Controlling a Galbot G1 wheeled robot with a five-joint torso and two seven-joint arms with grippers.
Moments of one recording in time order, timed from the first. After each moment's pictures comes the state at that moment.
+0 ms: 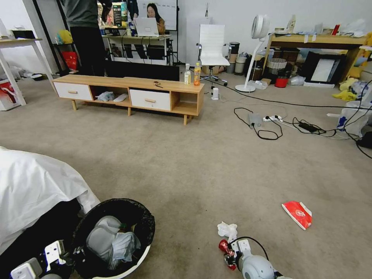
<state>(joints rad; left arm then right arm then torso) 1.63 -1.52 -0.97 -2.21 -0.67 0.74 -0.16 -0.96 1.04 -0.22 1.33 0.81 -0.51 0.35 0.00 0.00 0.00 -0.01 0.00</state>
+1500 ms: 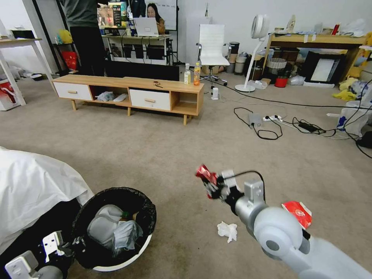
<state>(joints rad) 1.62 -1.49 -0.97 -2.29 -0.77 0.74 -0.20 -0.68 0.86 -0.15 2.22 1.07 -0.49 0.50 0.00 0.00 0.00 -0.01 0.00</state>
